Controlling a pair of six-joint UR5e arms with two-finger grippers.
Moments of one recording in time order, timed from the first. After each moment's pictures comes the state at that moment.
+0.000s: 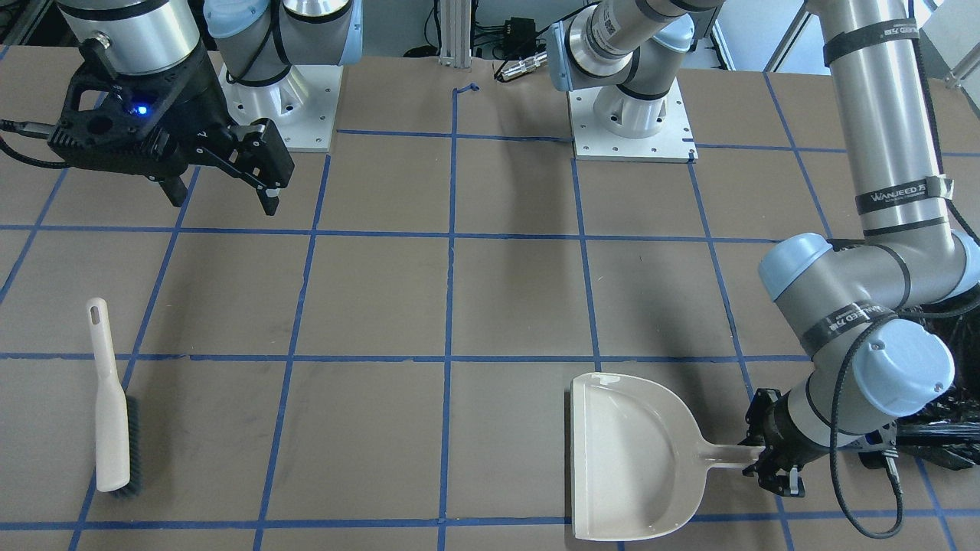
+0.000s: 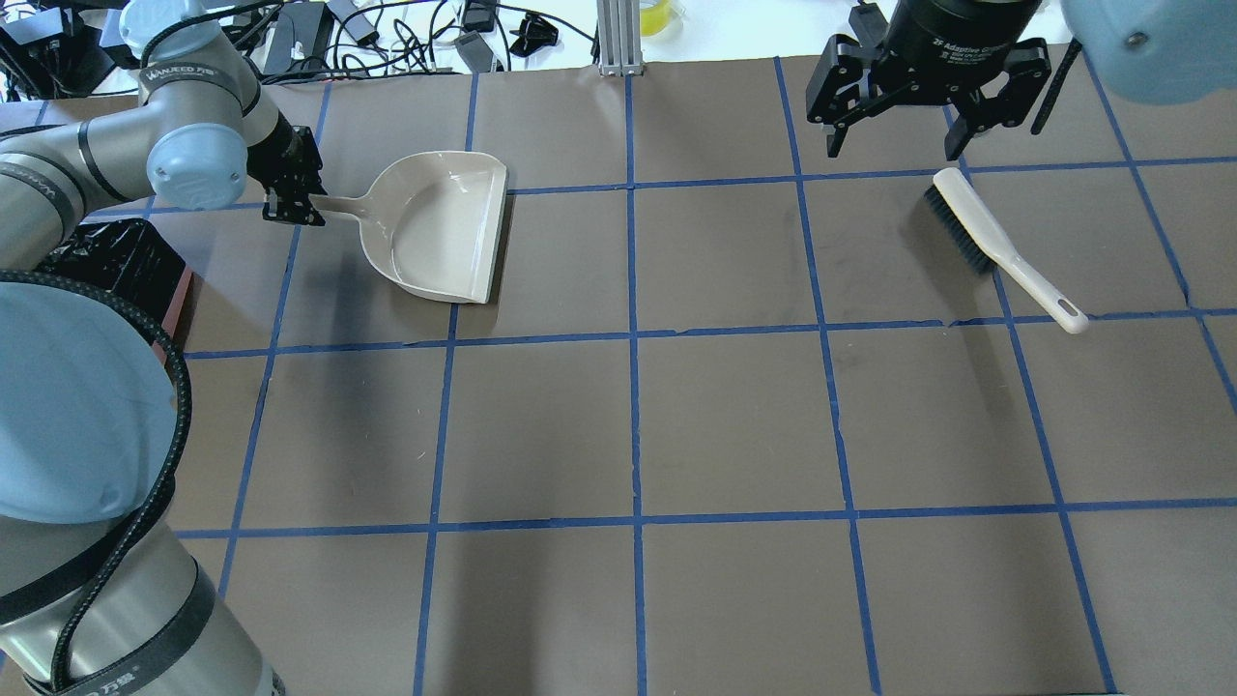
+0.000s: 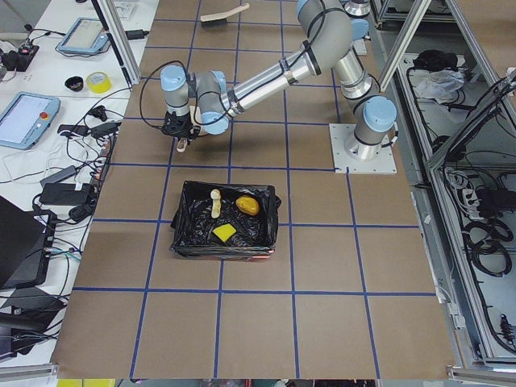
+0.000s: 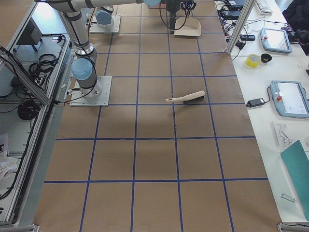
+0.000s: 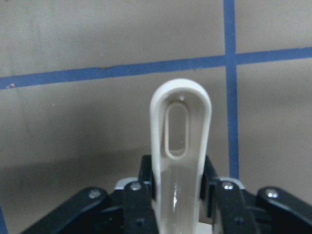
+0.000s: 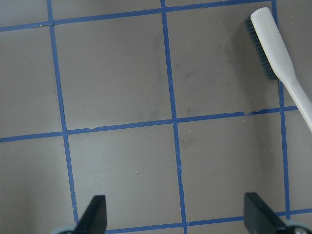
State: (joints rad) left arm -1.33 -2.19 -1.44 -1.00 1.58 -1.26; right arm 1.62 -1.52 1.44 -1.58 -1.58 0.15
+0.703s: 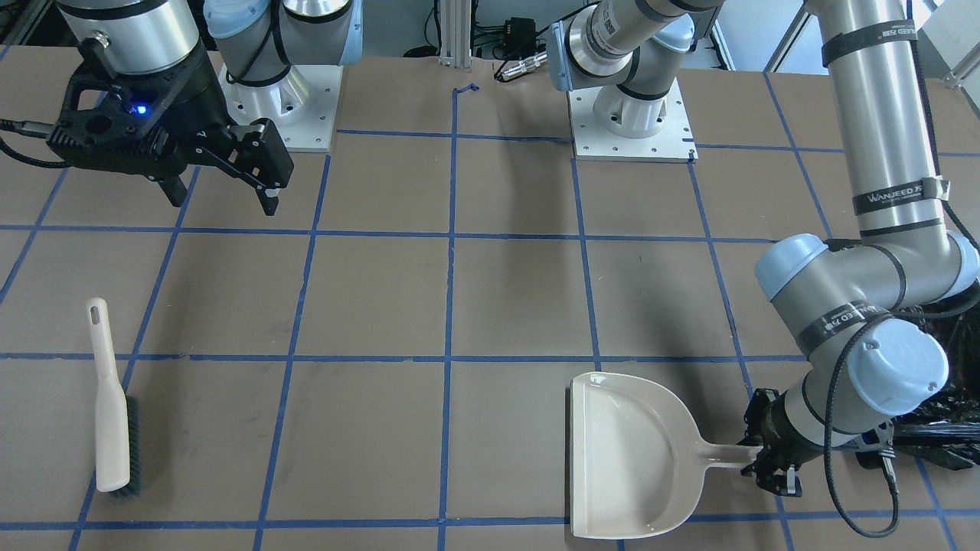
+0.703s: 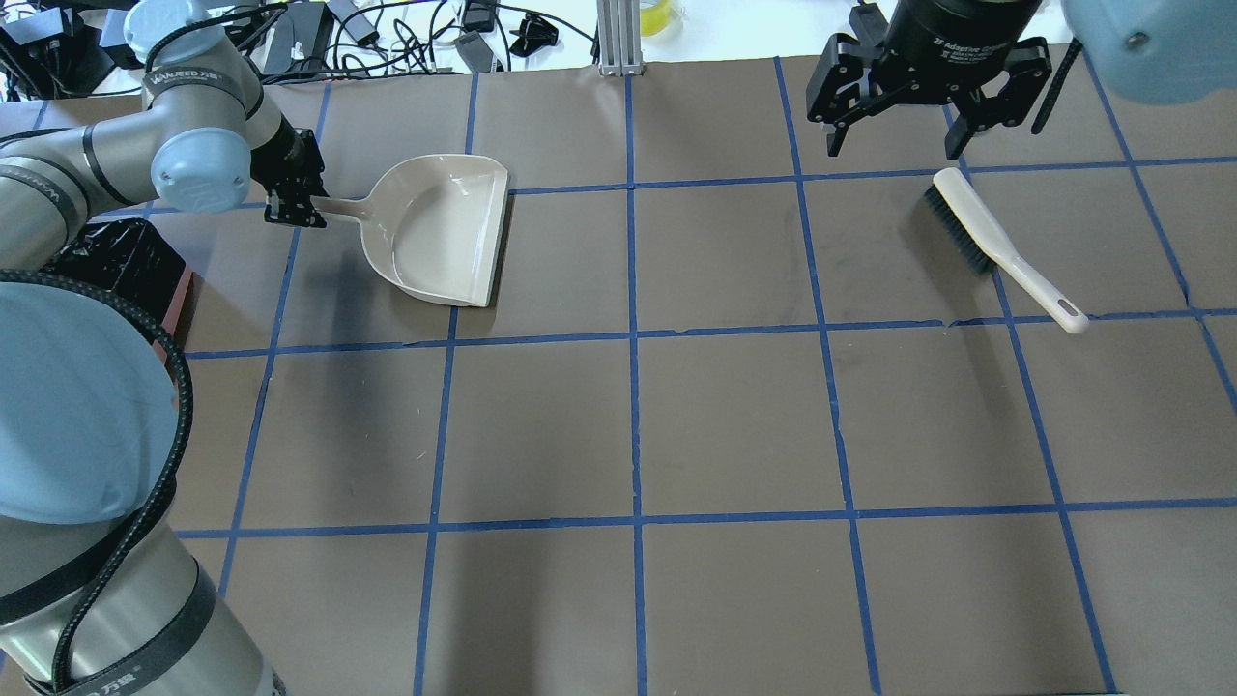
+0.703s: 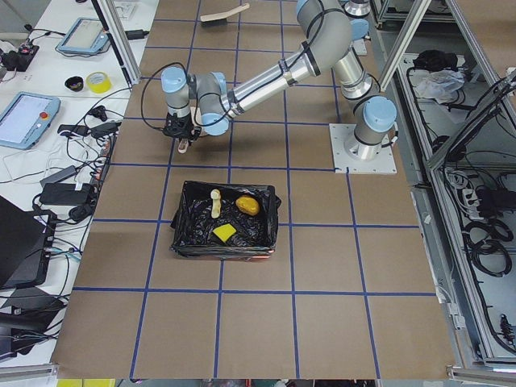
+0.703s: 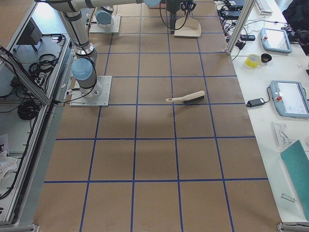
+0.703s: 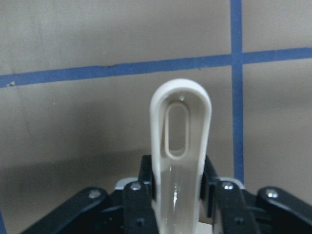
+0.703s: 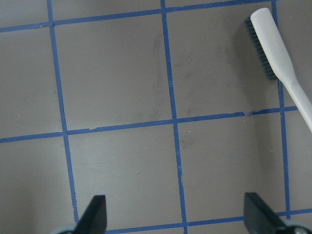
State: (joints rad) left arm -1.34 -2.19 -1.45 -0.98 1.58 -1.24; right arm 1.62 -1.52 1.44 -1.58 -1.58 0.15
